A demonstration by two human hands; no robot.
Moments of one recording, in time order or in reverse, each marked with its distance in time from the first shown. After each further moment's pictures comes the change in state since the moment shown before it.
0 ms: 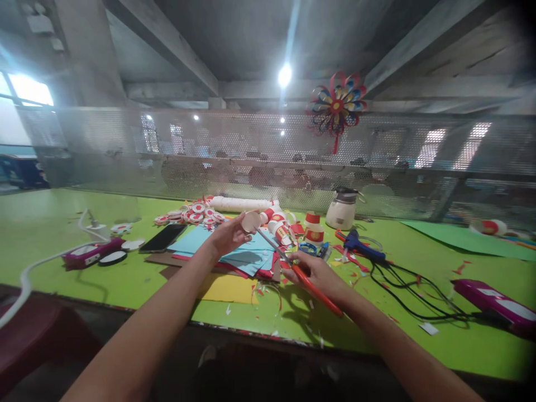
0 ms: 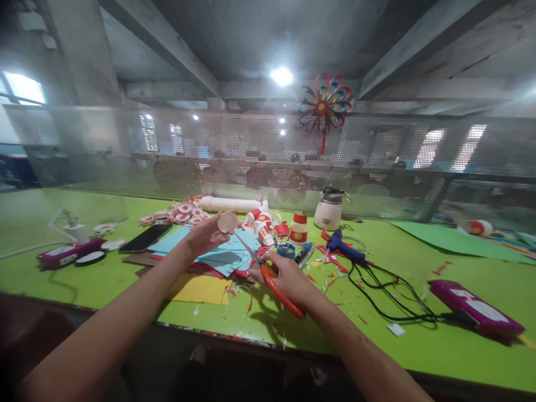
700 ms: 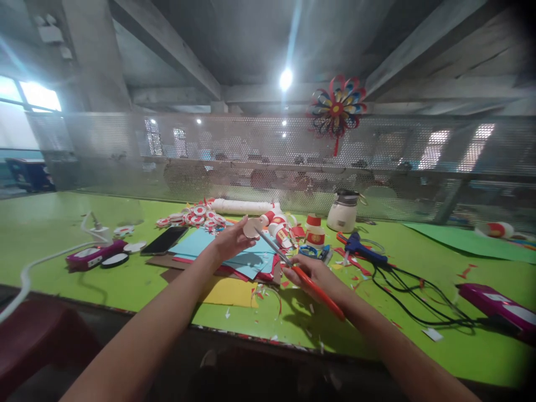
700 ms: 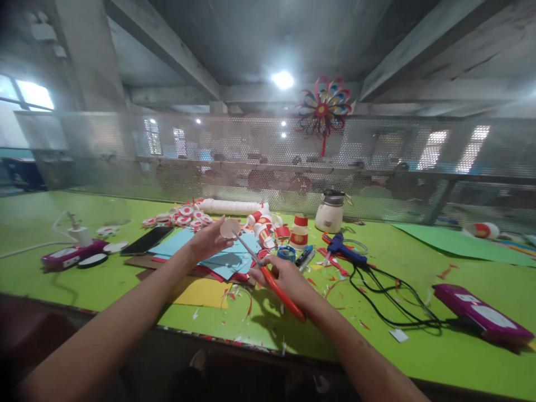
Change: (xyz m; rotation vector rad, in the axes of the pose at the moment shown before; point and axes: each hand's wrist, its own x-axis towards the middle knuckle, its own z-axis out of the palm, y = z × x) left_hand 0.006 -0.012 -0.004 0.046 0.038 -0.014; right_hand 0.002 0.004 0.001 0.043 -0.029 0.000
